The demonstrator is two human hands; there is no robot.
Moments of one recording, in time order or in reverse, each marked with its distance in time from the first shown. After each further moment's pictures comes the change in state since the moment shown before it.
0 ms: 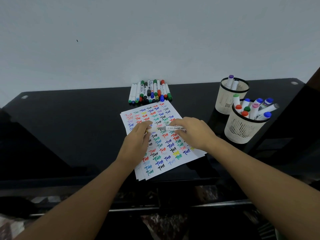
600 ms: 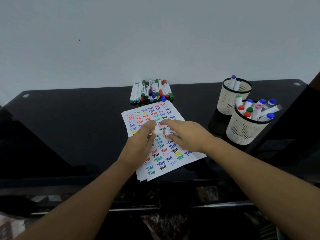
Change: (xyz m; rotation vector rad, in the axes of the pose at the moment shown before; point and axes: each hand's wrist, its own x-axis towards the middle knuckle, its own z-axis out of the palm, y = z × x) left_hand -0.006 0.007 -0.002 -0.071 -0.063 -0.001; right_hand 0.006 -0.012 0.006 -0.077 -0.032 -0.244
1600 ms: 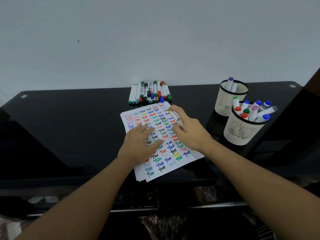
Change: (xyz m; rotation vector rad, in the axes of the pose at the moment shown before) left_hand 0.016 -0.004 0.002 0.367 -0.235 -0.138; right_hand -0.011 -0.004 -0.004 0.498 0.233 0.248
